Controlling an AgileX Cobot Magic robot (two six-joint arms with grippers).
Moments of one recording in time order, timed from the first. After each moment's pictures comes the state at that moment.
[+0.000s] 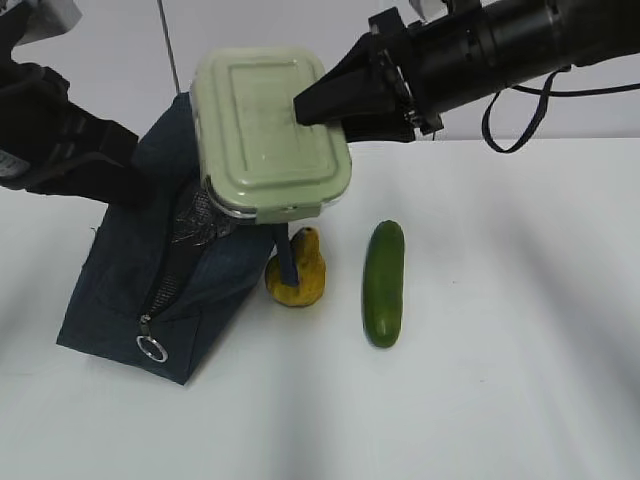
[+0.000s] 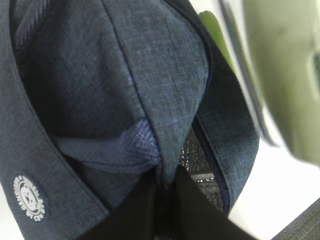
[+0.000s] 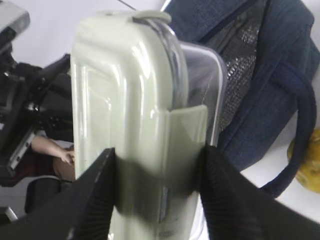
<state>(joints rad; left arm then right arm) -0.30 1.38 -1.07 -0.45 0.80 0.29 0.15 1.86 -1.47 1.27 1.17 -0.87</state>
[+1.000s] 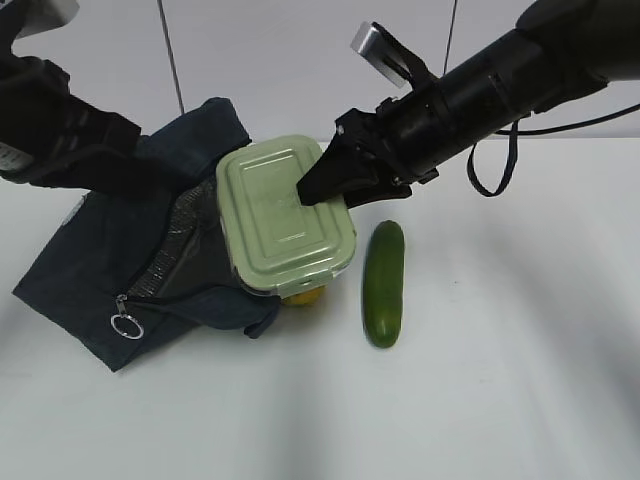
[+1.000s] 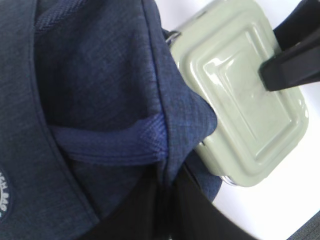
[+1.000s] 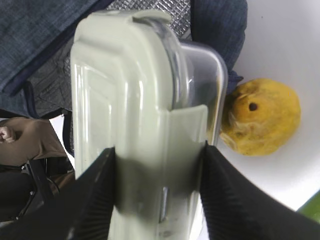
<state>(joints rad) -0.30 1.38 -1.07 -0.46 0.77 0.29 0.22 1.94 -1.47 1.04 1.03 -0.79</state>
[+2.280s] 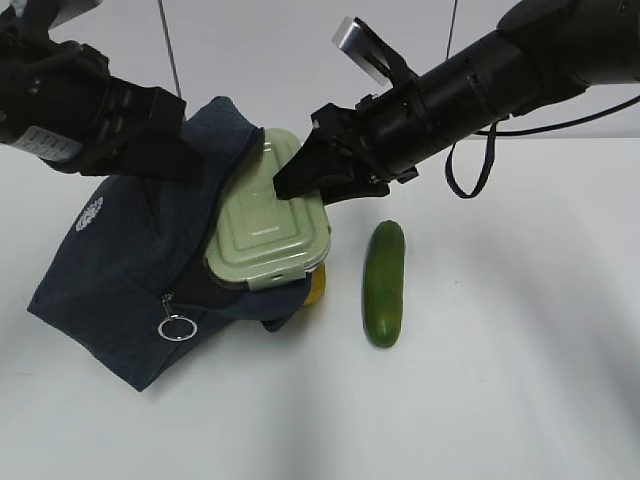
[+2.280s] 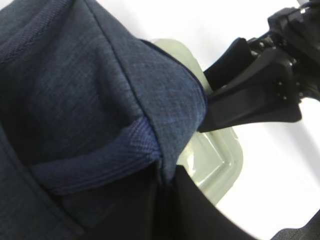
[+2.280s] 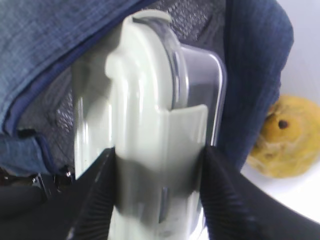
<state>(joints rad) -0.38 1.39 -1.07 -0.59 0.69 0.31 0.26 1.95 -1.47 1.09 0.99 -0.79</state>
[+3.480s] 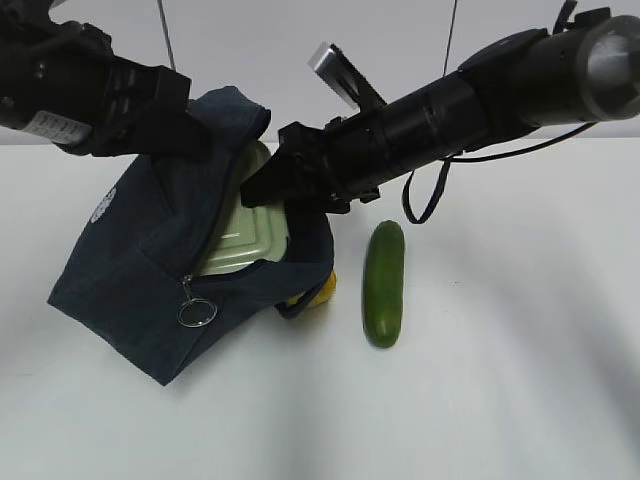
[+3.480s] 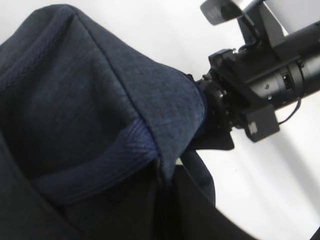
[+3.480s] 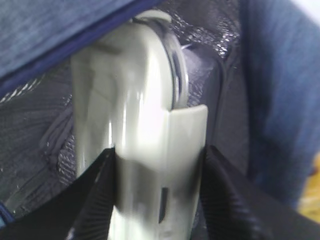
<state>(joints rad) -0.38 1.39 -1.07 -0.69 0.62 0.41 0.30 2.04 -1.47 1.29 0.92 -0.88</state>
